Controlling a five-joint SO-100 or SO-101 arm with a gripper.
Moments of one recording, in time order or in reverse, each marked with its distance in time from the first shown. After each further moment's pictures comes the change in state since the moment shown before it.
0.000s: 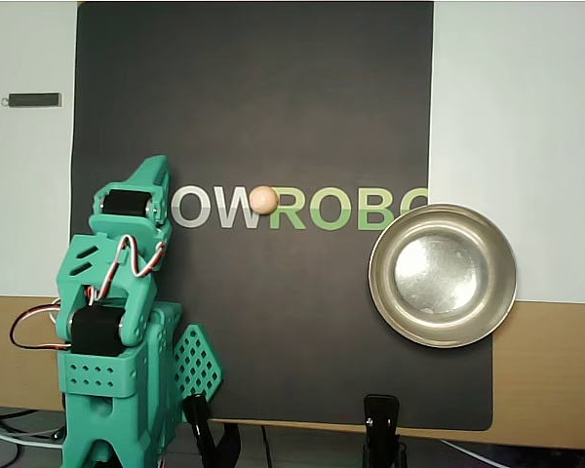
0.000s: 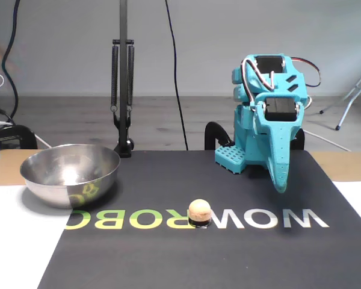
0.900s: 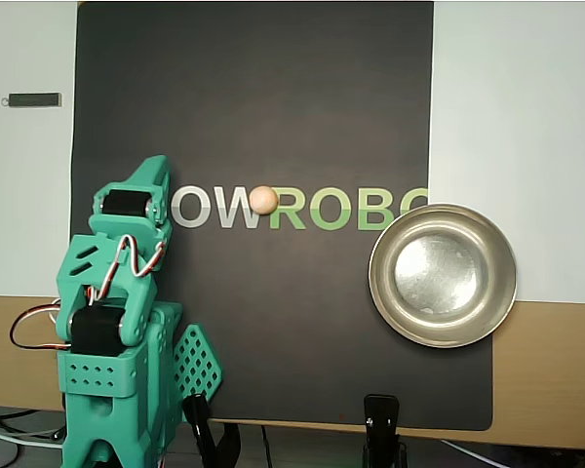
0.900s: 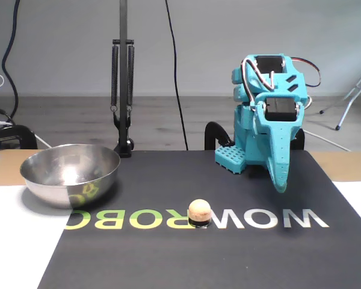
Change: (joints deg) arm 0.0 0.0 0.0 0.0 -0.3
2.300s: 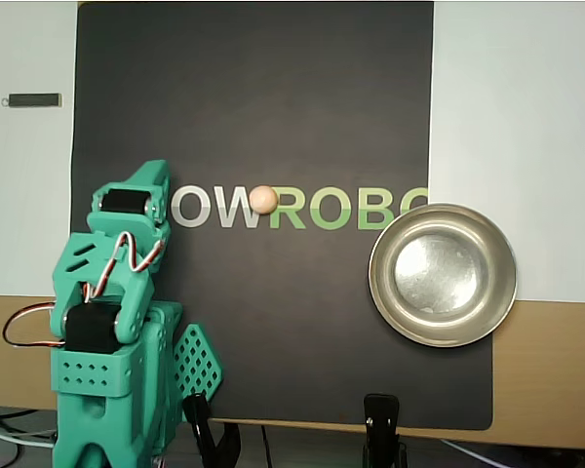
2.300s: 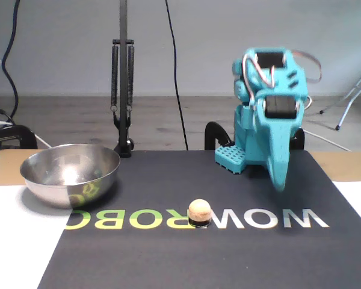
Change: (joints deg) arm 0.0 -10.5 -7.5 0.6 0.0
